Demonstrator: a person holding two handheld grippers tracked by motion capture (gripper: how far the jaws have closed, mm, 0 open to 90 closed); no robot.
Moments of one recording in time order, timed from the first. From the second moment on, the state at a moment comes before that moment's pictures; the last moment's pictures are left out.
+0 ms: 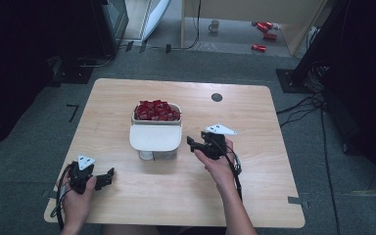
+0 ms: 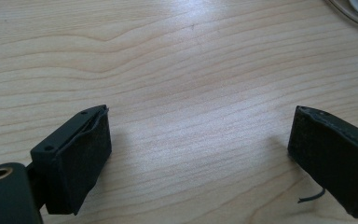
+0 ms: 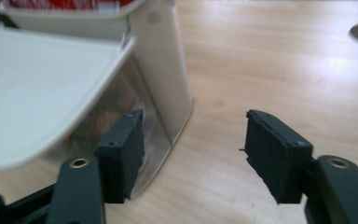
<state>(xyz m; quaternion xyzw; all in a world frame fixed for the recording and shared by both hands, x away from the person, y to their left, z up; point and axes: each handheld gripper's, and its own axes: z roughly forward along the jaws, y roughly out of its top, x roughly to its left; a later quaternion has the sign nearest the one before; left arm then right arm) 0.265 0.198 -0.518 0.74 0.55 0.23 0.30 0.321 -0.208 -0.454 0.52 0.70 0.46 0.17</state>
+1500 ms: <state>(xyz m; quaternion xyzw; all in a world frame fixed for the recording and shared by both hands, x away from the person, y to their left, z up) 0.265 0.198 -0.518 0.74 0.55 0.23 0.30 0.400 -0.134 -0.401 0.51 0.68 0.47 0.21</state>
